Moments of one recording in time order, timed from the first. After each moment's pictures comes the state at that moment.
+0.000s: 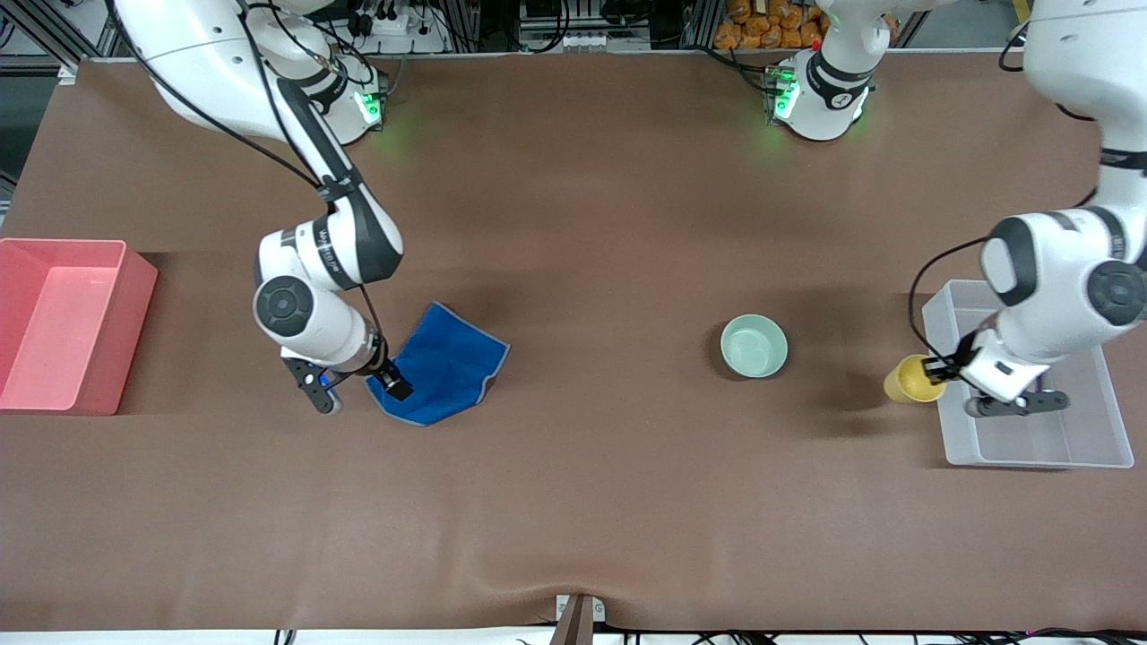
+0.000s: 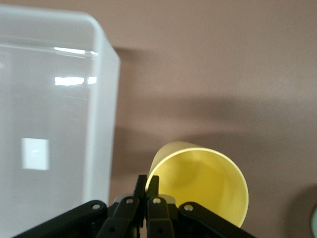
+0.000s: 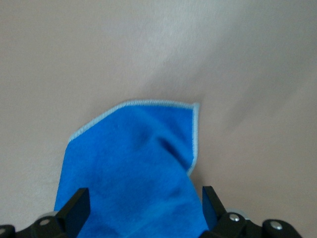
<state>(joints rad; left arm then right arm) 0.05 0.39 0.05 -1.85 0.00 2.26 0.02 0.30 0.50 0.04 -1.86 0.03 2.33 1.20</state>
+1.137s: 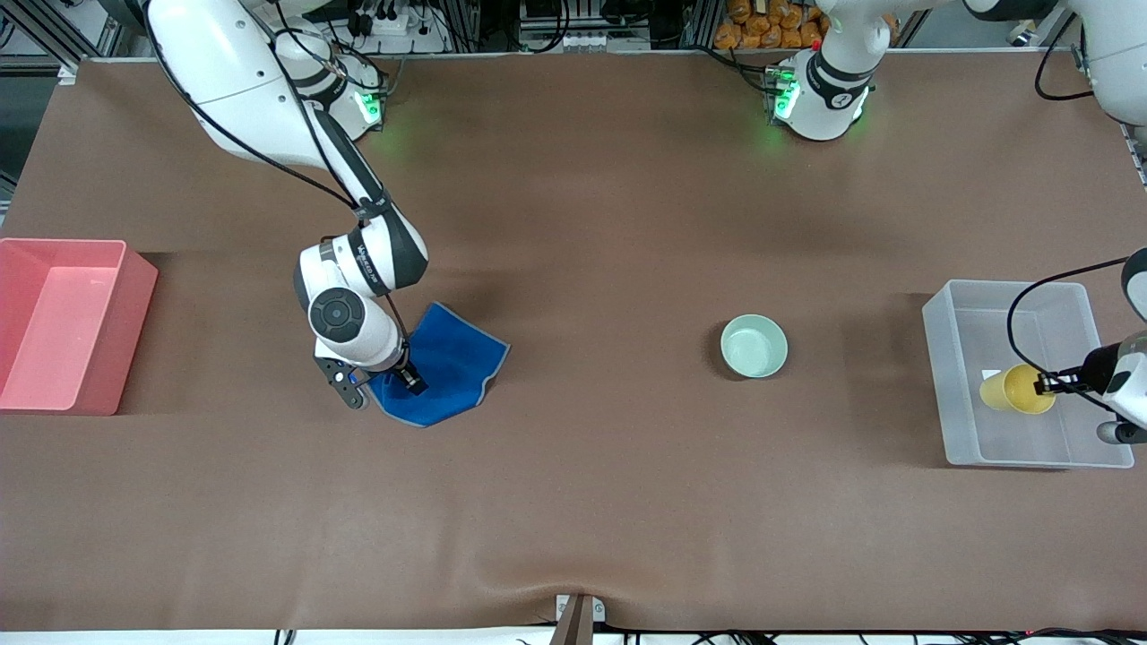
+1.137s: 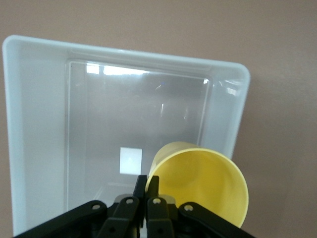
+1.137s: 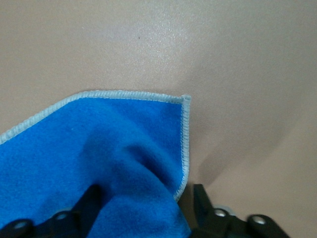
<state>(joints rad) 0.10 0.59 0.23 -1.51 -0.11 2.05 0.27 0.34 0.60 0.01 -1.88 -0.06 2.40 1.26</state>
